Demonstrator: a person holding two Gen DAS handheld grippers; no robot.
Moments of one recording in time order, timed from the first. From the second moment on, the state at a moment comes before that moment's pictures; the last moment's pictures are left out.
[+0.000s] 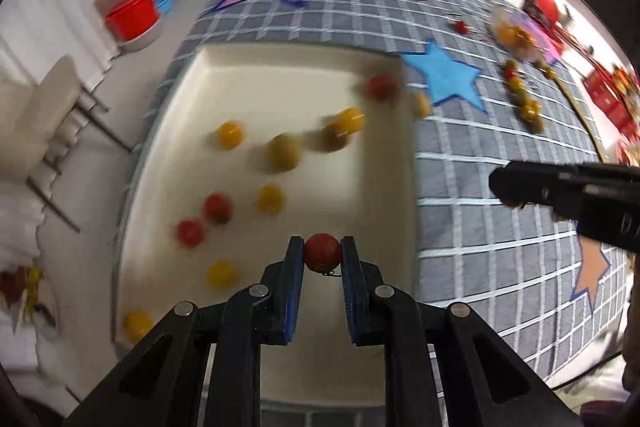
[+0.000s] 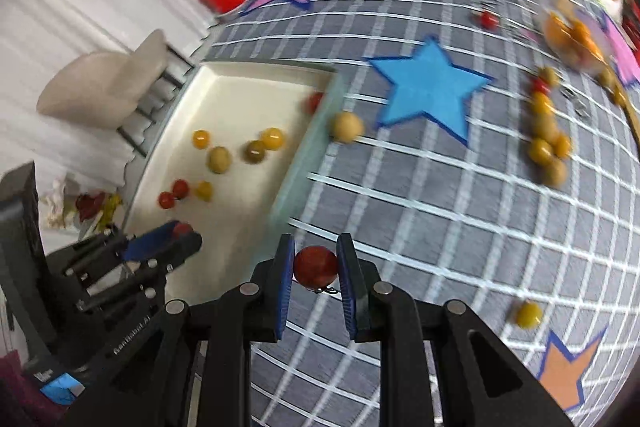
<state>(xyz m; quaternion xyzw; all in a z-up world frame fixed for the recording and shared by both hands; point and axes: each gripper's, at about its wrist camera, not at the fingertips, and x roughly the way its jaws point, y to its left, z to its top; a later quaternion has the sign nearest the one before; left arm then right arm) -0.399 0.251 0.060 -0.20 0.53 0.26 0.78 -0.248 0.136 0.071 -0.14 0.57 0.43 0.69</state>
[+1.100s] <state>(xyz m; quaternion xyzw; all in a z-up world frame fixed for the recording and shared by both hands) -0.449 0.276 0.022 -0.24 0.54 0.34 0.73 -0.276 0.245 0.010 -0.24 0.58 0.45 0.63</state>
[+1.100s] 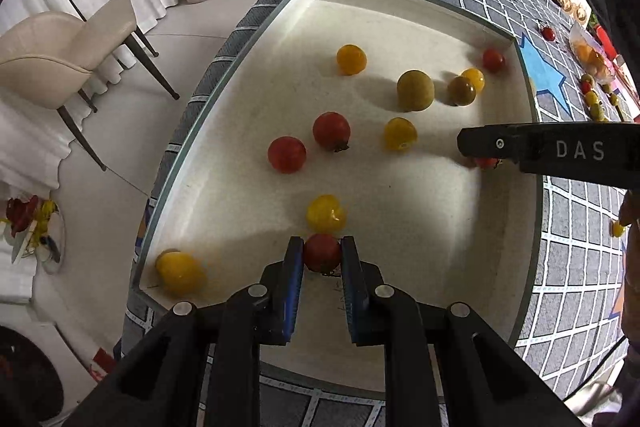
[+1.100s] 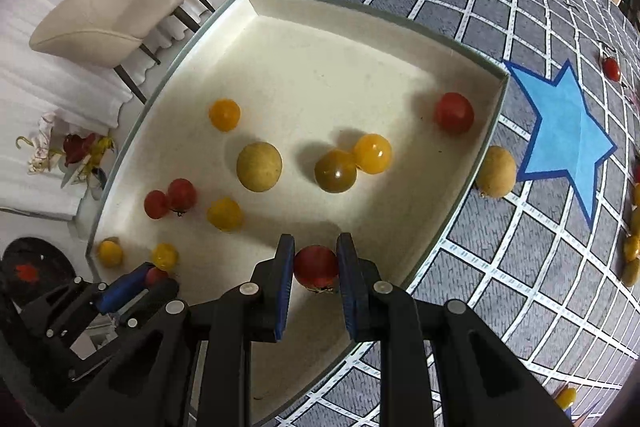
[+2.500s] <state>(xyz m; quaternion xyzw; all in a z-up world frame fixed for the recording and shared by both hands) -0.446 0.262 0.069 -0.22 0.59 0.30 0.72 -0.294 0.242 0.078 -0.29 0.58 0.42 0.64</state>
